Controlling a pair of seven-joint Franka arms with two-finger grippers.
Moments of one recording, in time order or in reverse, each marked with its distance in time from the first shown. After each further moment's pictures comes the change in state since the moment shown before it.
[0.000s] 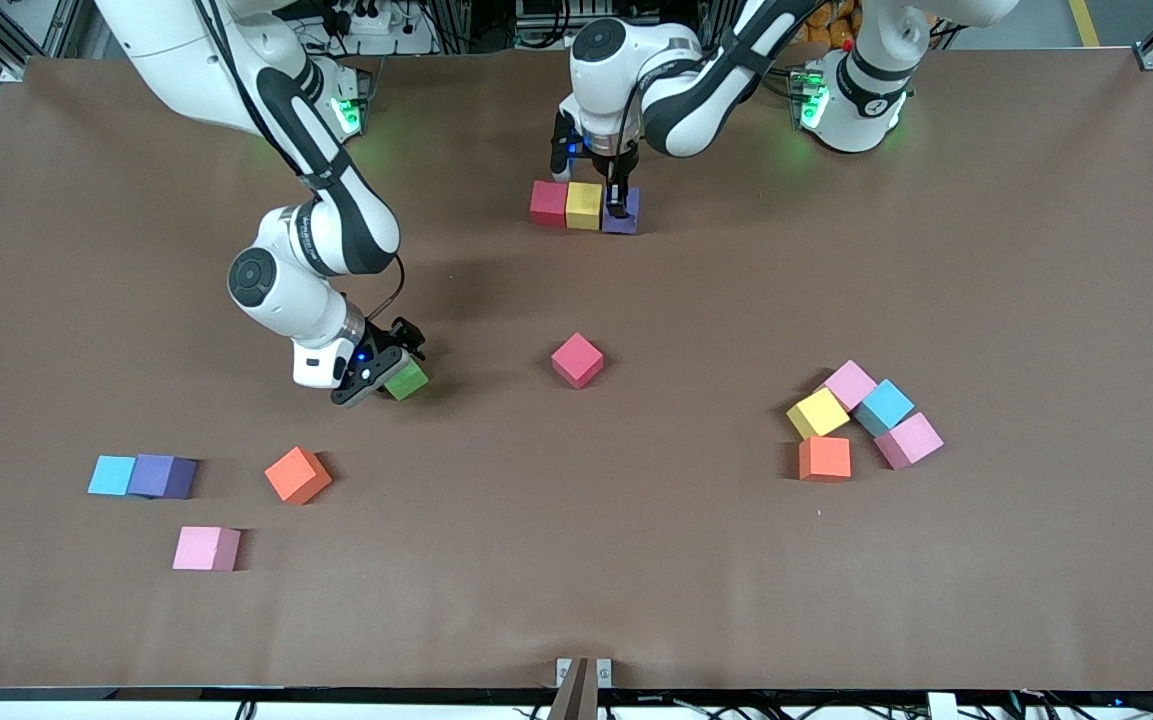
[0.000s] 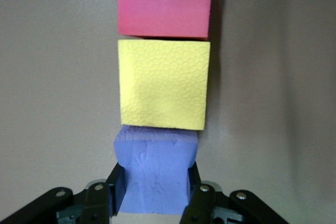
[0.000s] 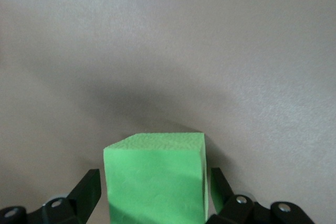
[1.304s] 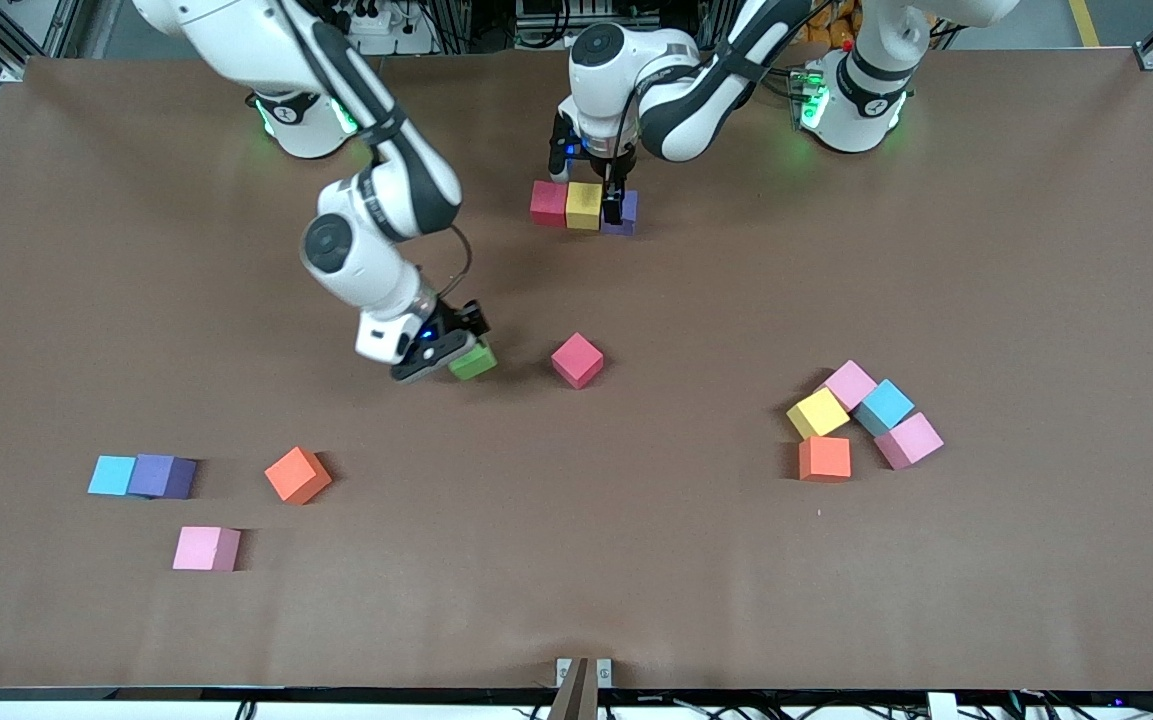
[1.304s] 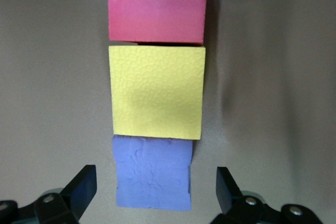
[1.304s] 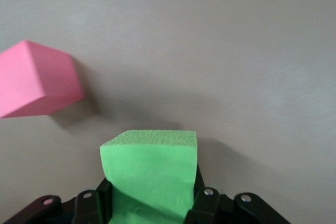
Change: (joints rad) left arm 0.002 0.024 0.001 0.005 0.012 0.020 -0.002; right arm 0.229 -0.028 0.003 0.061 0.000 -0.003 0.467
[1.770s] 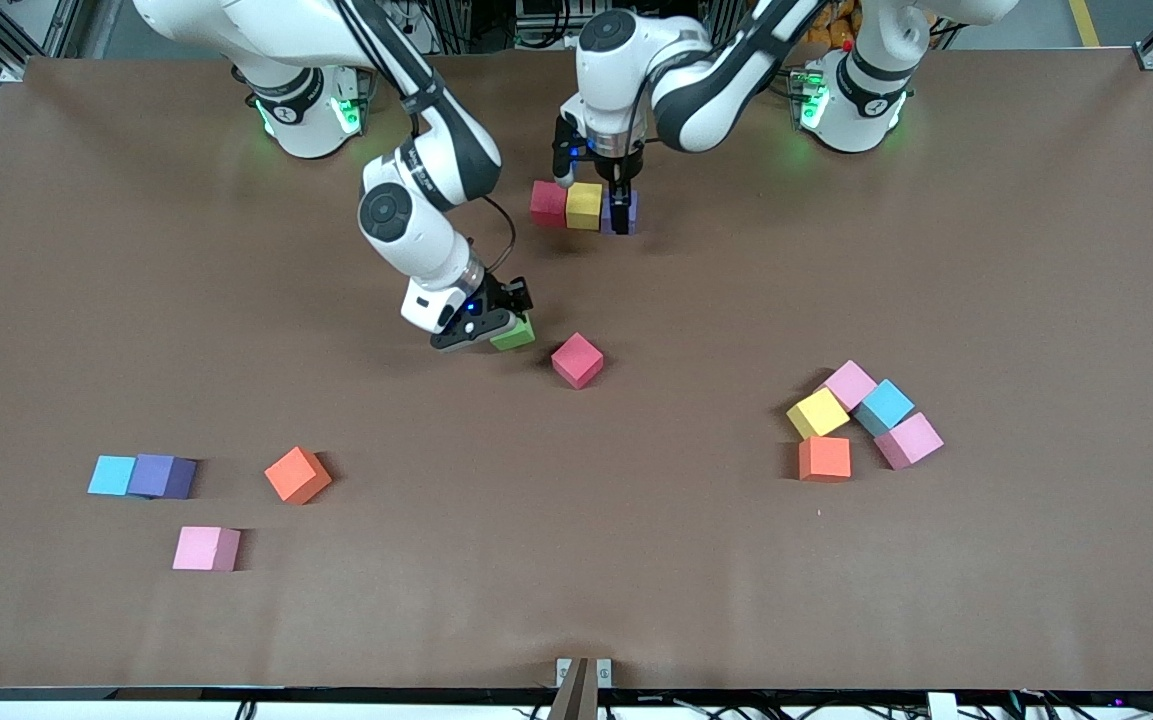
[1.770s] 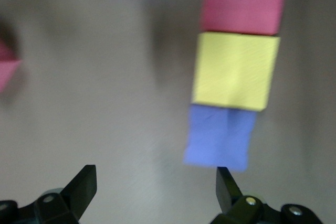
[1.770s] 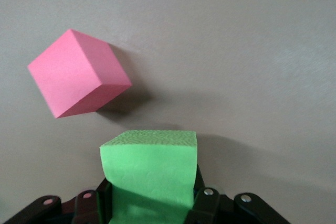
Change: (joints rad) left arm 0.074 -0.145 0.001 0.009 -0.013 -0.068 -0.001; right arm 0.111 -0.001 0.000 0.008 0.000 0.003 0.276
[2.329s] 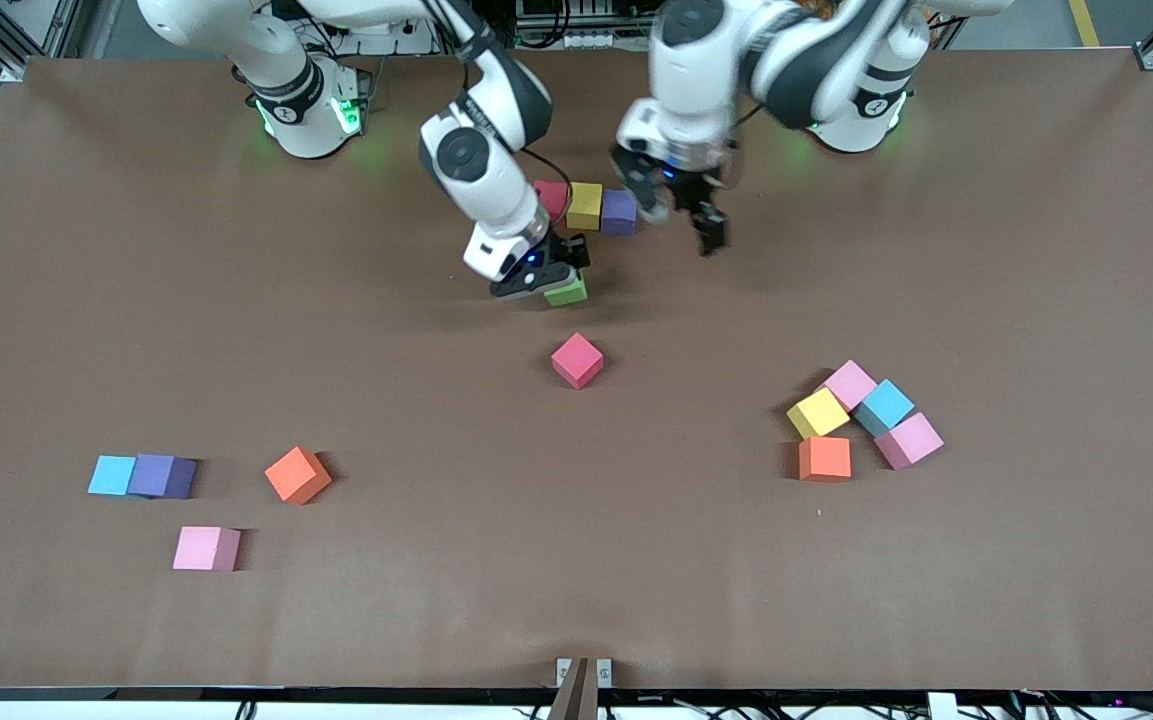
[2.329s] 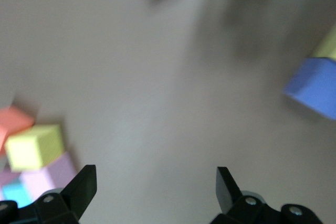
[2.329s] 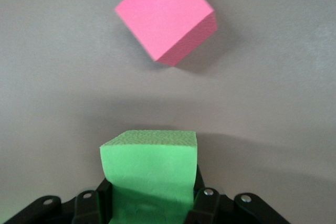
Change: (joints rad) left arm 0.242 -0.253 0.104 0.009 -0.202 -0.183 -0.002; right arm 0.310 0.003 -0.112 0.046 -0.075 0.007 0.374
